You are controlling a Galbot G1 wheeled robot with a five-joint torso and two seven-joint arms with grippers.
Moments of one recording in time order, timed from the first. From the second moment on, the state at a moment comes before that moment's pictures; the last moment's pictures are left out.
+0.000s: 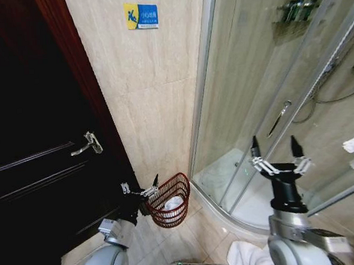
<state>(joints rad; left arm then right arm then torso) 1.79 -1.61 -0.57 -2.41 -0.06 0.11 0.25 -1.69 1.53 0.70 2.48 0.17 0.38 -0.05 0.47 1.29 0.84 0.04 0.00</state>
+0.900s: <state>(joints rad) 1.79 -1.61 -0.57 -2.41 -0.06 0.11 0.25 -1.69 1.51 0.79 2.50 0.28 0.34 -0.04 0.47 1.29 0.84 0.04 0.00</state>
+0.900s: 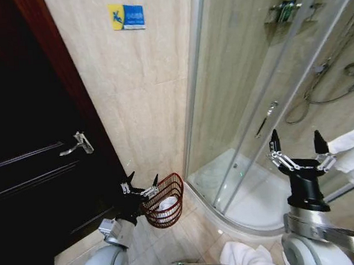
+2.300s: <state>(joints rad) 1.79 -1.61 -0.57 -2.41 -0.06 0.11 0.25 -1.52 1.29 1.21 2.50 0.34 0.45 0.14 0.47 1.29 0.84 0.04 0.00</state>
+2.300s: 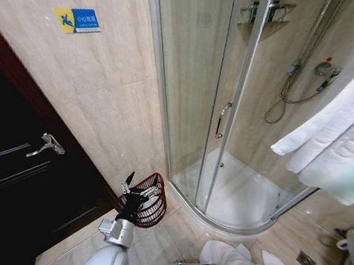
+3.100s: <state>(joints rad) 1.79 -1.61 -0.57 -2.41 -0.06 0.11 0.25 -1.27 0.97 1.35 2.48 1.03 0.03 0.16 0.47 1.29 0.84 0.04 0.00</state>
